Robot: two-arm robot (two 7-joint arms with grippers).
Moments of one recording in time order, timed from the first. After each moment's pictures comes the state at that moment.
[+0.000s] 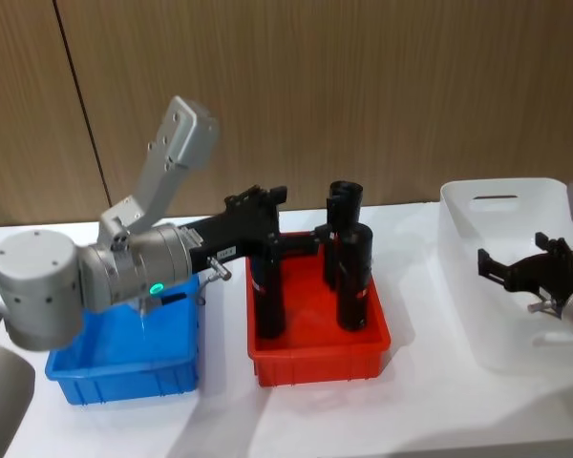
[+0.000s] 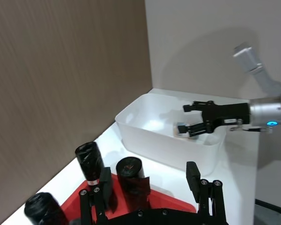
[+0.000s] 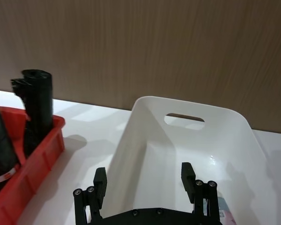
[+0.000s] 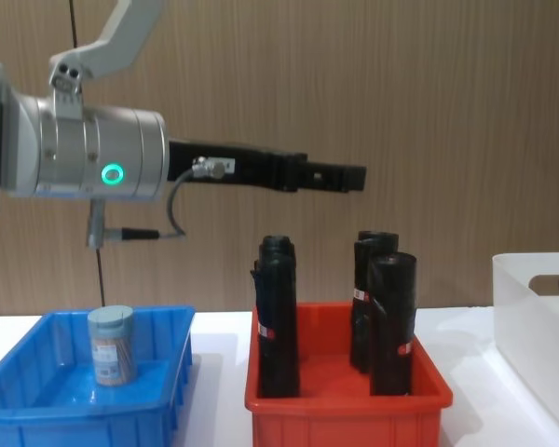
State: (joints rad) left arm -0.64 0.30 0.39 -1.30 -0.32 0.26 -0.73; right arm 0.37 0.33 -0.17 -1.26 0.22 0.18 0.14
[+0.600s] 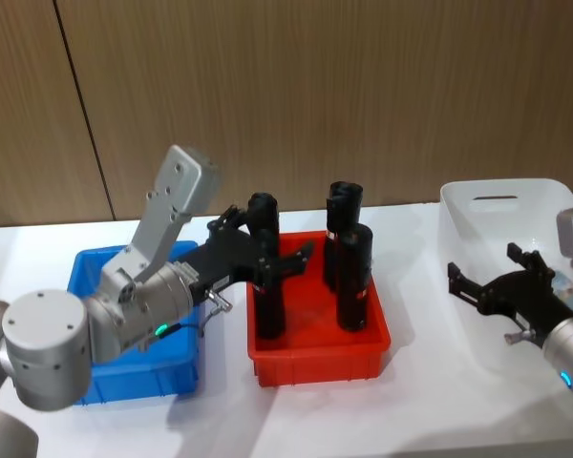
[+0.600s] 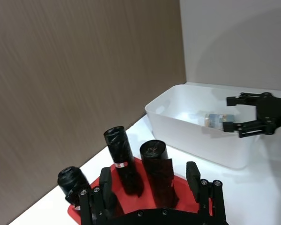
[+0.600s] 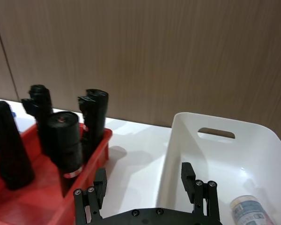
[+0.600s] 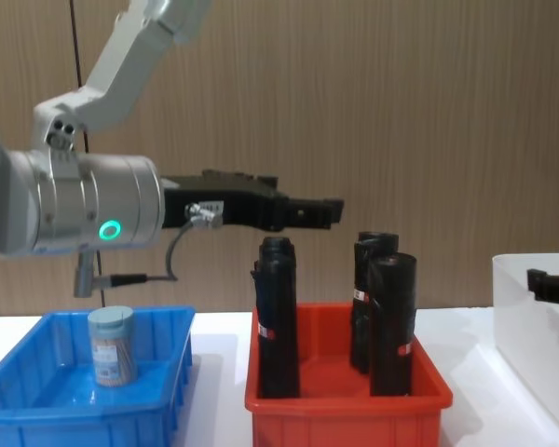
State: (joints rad) left arm -0.51 0.33 0.41 -1.41 -0.28 0.18 -0.50; right arm 0.20 0.33 -0.19 -1.49 0.25 0.12 0.11
